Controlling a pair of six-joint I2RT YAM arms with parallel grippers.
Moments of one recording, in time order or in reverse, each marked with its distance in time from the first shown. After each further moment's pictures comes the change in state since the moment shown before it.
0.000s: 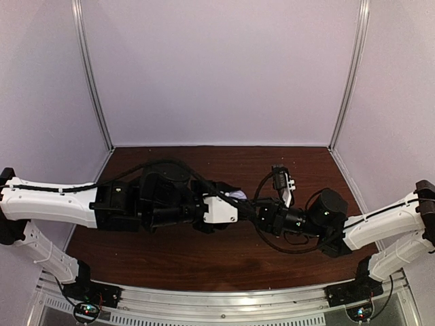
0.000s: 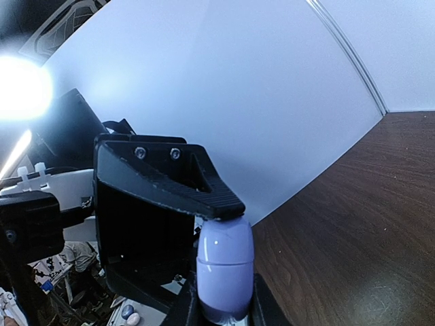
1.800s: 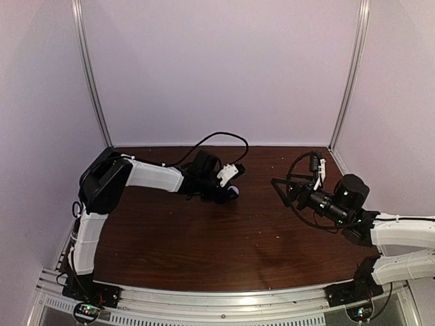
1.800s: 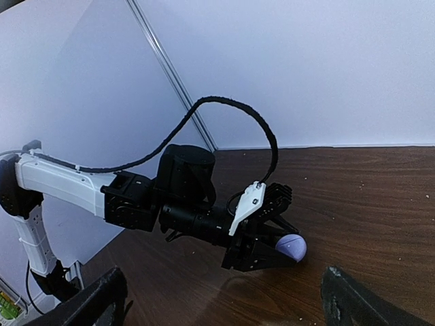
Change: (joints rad) left arm 0.553 0.839 0.398 0.142 0.447 -0.521; right arm -0.341 -0.341 -0.072 -0.481 0.200 -0.267
